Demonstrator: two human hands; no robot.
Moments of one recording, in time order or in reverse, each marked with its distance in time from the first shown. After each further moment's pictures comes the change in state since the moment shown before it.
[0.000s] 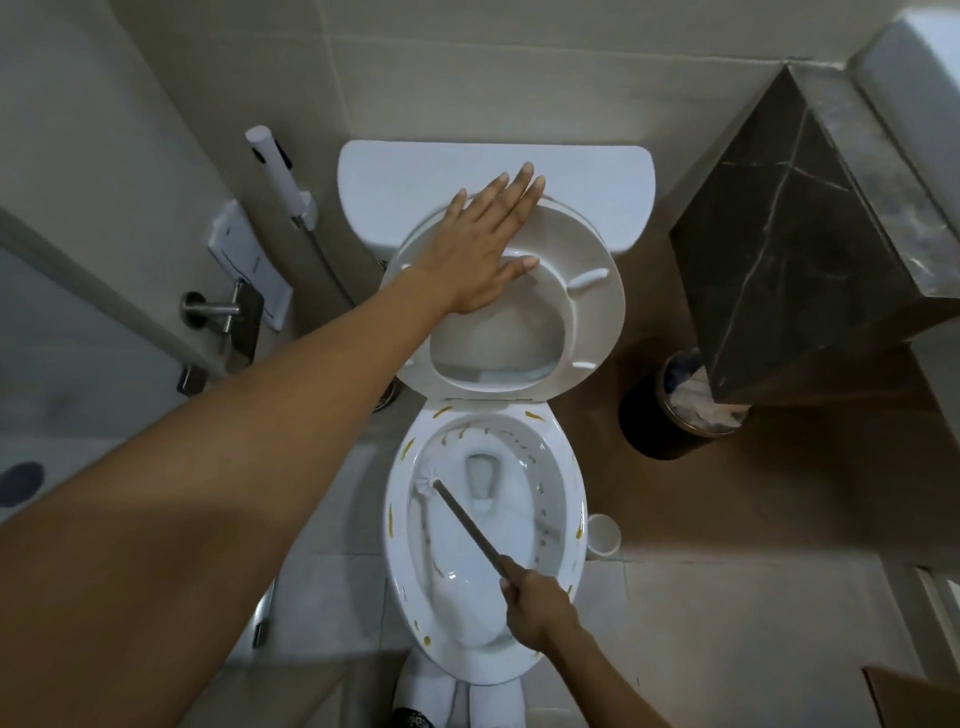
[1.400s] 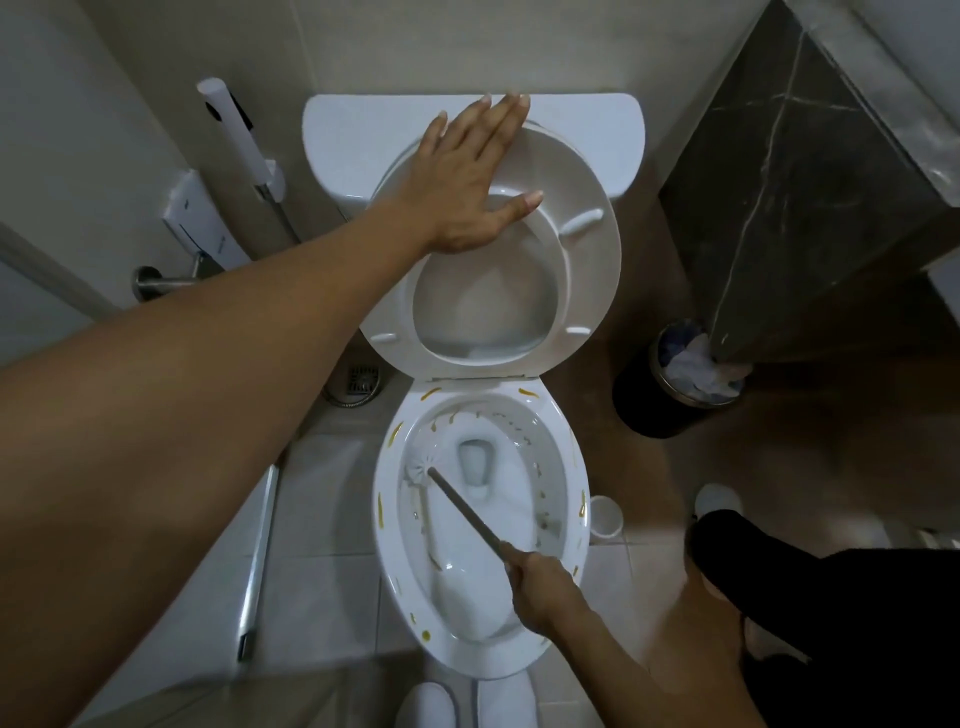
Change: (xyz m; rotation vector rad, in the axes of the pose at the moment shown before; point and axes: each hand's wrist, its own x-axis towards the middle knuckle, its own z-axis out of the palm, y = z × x) left_hand 0.002 -0.002 0.011 0.044 0.116 0.010; right_hand 0.033 0.033 0.040 0.004 0.102 -0.038
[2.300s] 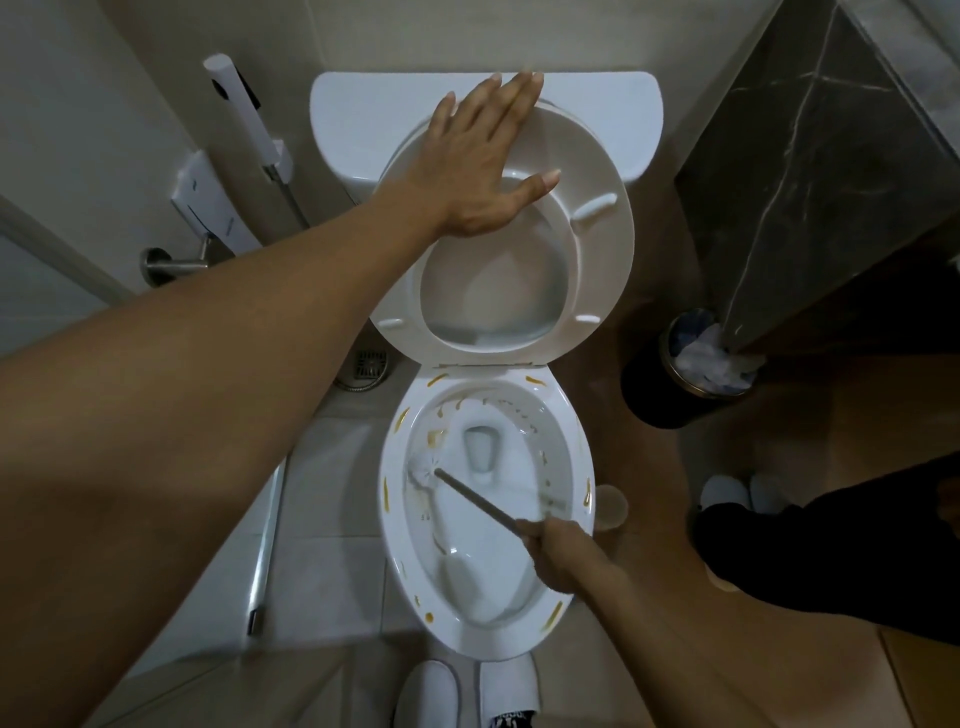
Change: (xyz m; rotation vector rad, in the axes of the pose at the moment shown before) left_hand 0.002 0.003 0.001 0.002 -0.022 -0.038; right_hand 0.011 0.004 -0.039 -0.077 -0.065 0.011
